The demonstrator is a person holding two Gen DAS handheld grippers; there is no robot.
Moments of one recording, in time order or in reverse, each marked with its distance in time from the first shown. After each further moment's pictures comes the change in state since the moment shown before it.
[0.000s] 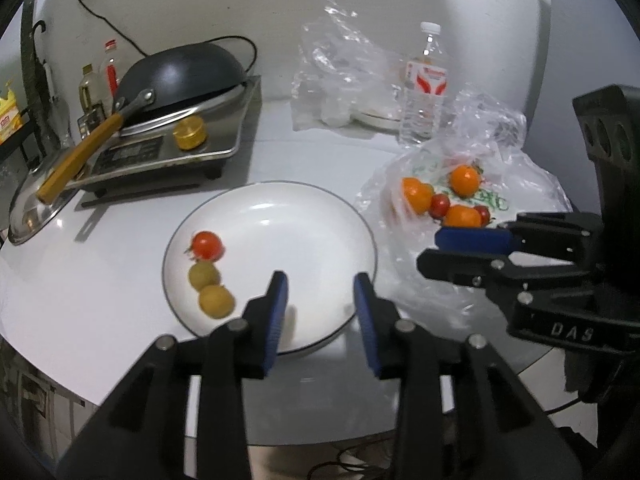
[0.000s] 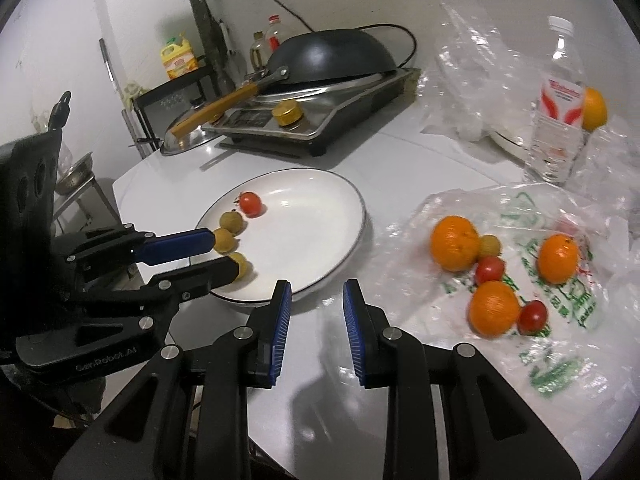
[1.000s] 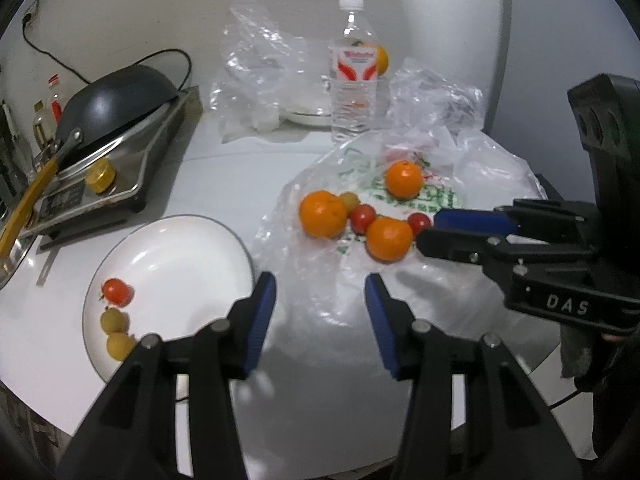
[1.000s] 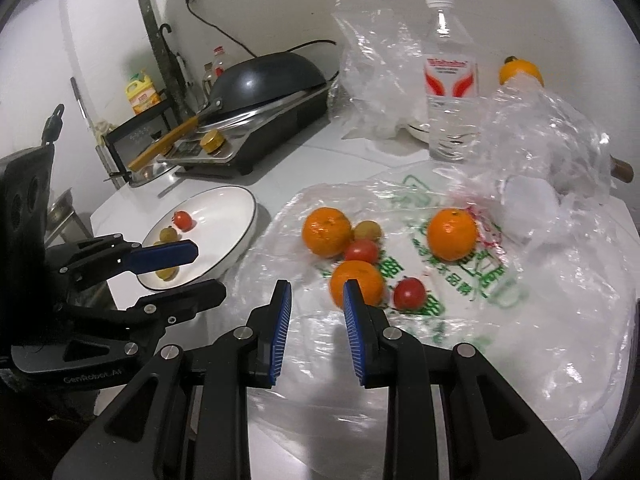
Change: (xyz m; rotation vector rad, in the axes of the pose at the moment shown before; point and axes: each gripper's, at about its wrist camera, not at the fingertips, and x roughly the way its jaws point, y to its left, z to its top) left arm 0.031 -0.089 0.029 0.114 0.037 -0.056; right arm -0.045 -0.091 -0.023 0.109 -0.065 -0.059
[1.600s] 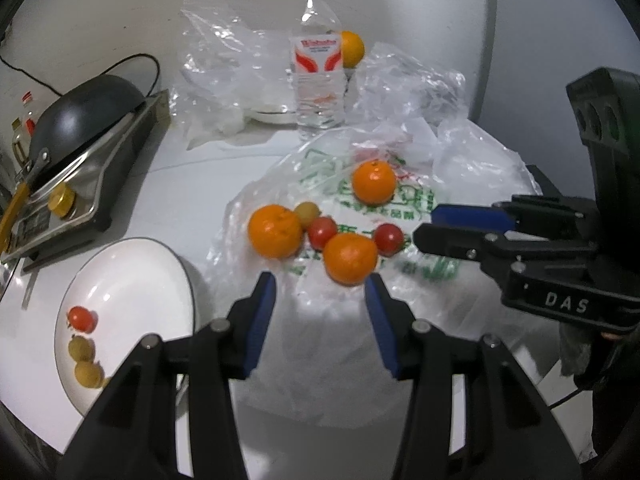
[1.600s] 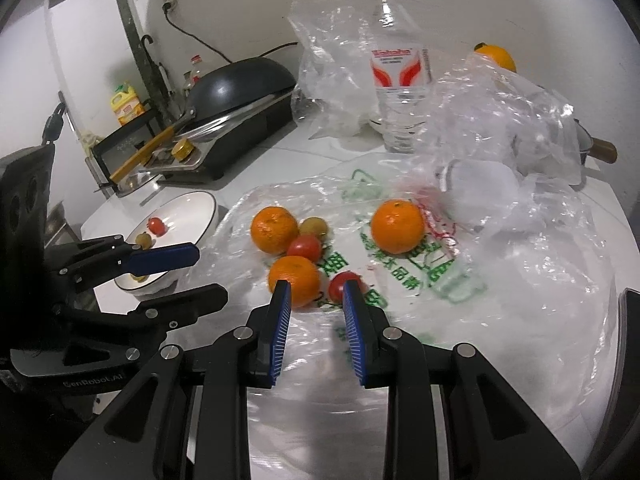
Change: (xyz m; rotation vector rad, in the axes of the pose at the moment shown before) left arm 0.031 -0.035 0.020 0.047 0.033 -0.027; right arm -0.007 -0.045 -0.005 0.049 -0.007 -0.020
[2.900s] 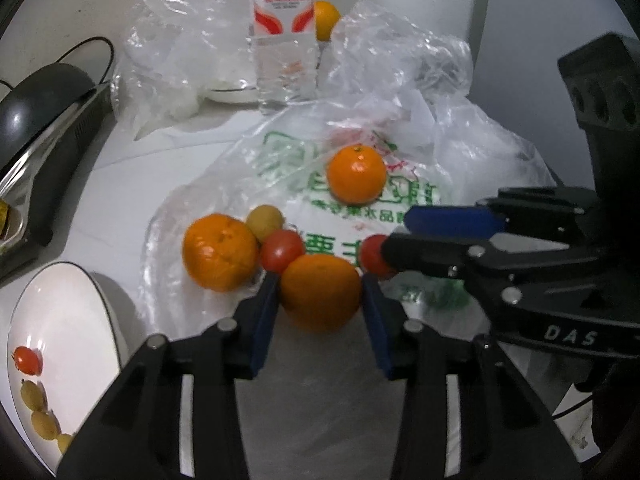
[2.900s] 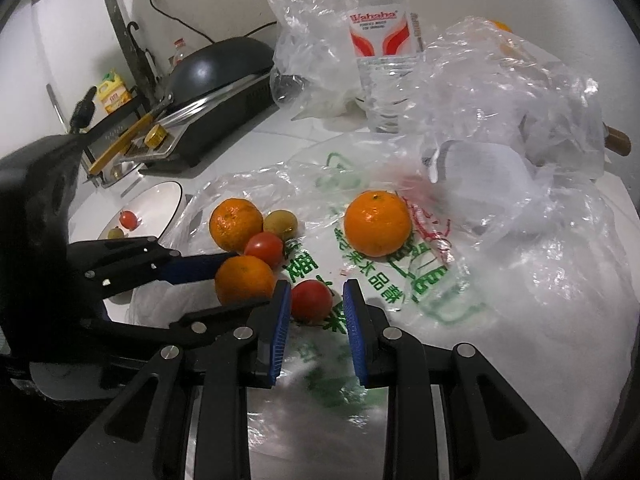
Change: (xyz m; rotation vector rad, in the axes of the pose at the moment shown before) left arm 0.058 -0.002 0.016 0.021 0.068 -0.101; right arm 0.040 -0.021 0.011 -0.002 0.080 -0.005
